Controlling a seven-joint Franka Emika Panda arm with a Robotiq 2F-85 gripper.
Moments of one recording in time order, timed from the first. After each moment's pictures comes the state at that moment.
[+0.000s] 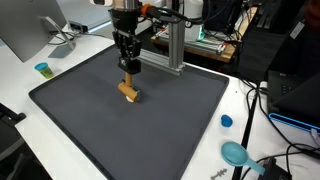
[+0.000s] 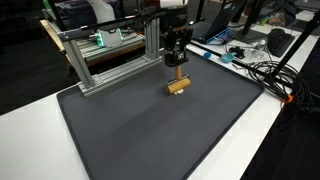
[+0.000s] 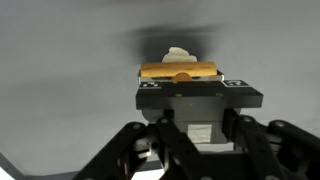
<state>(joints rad) 0.03 0.19 0.00 -2.19 -0.09 2.60 0.29</state>
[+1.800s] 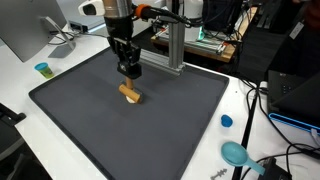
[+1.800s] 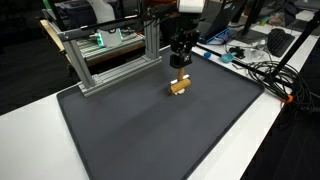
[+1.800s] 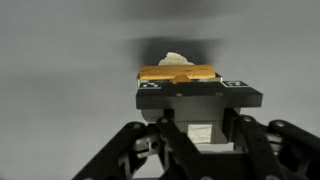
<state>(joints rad) 0.06 0.32 0.00 -1.95 -0.09 2.33 0.21</state>
